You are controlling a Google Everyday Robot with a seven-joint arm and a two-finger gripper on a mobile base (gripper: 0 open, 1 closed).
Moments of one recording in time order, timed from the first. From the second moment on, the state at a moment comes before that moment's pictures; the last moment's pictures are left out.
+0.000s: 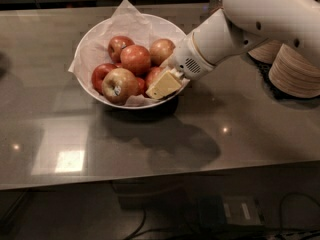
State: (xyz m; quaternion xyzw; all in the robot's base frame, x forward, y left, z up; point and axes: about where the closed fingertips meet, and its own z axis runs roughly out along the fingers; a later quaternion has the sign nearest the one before) arm 0.549 -0.011 0.895 -0.54 0.76 0.19 0.30
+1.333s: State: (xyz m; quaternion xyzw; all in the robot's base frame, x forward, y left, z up) arm 0.547 -0.026 0.958 -0.54 0.70 0.28 0.37
